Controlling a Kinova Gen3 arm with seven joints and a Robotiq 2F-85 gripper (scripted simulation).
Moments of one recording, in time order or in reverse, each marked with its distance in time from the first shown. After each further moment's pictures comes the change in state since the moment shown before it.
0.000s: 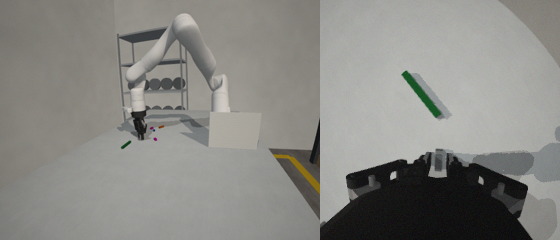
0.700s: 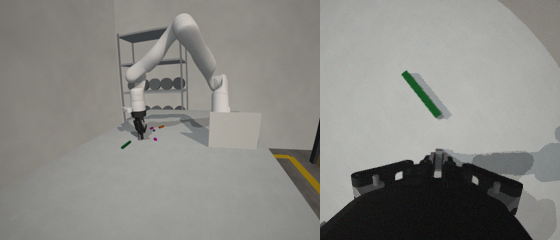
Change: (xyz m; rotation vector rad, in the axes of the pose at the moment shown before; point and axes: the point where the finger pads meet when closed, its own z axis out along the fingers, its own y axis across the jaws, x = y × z) arm 0.000 0.000 0.000 0.000 0.000 0.000
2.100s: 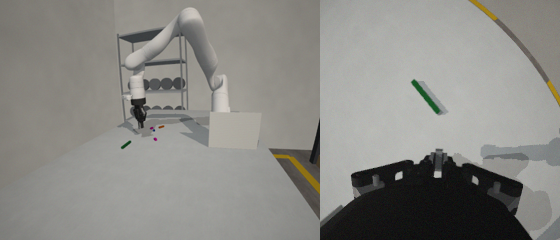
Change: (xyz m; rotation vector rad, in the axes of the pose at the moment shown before) arm -0.007 0.002 -0.061 0.002 -0.024 0.009
